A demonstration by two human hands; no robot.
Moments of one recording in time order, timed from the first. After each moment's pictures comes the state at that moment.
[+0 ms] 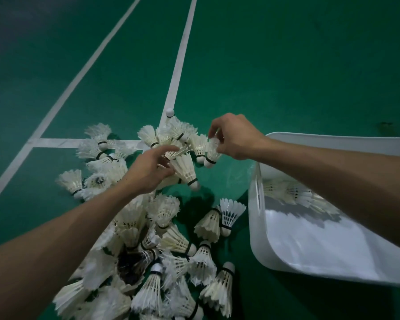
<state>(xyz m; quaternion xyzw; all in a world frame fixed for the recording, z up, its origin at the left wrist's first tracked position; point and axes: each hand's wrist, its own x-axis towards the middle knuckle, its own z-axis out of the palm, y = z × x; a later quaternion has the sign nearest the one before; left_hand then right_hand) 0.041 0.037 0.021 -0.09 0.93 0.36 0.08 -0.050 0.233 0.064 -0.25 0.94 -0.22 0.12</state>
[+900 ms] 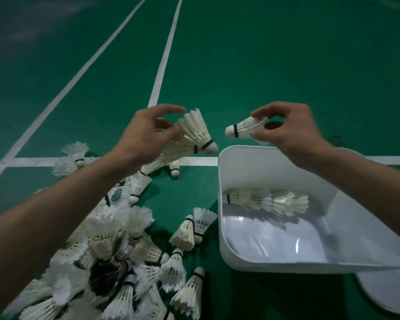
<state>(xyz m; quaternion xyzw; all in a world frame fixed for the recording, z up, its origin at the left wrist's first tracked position) 0.029 0.117 0.135 -0.02 0.85 0.53 -0.02 -0.020 0.368 0.130 -0.08 0.83 -0.55 -0.01</state>
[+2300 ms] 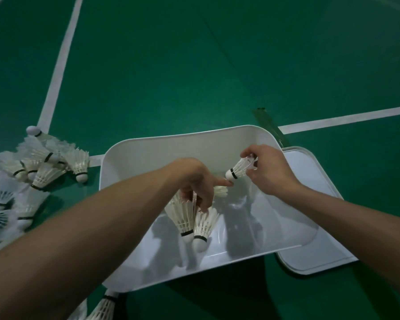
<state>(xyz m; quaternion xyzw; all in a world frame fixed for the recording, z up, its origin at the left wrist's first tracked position) -0.048 0.387 0.020 0.17 0.79 0.11 0.58 -0.009 0.546 0.032 0.05 0.98 -0.21 0.03</state>
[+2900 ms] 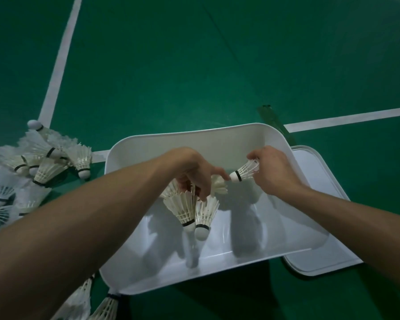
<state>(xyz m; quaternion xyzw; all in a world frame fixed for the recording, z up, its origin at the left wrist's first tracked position) -0.069 0.369 0.018 0.16 0.80 0.16 0.56 -0.017 0.543 0.016 0.05 0.99 -0.13 0.05</state>
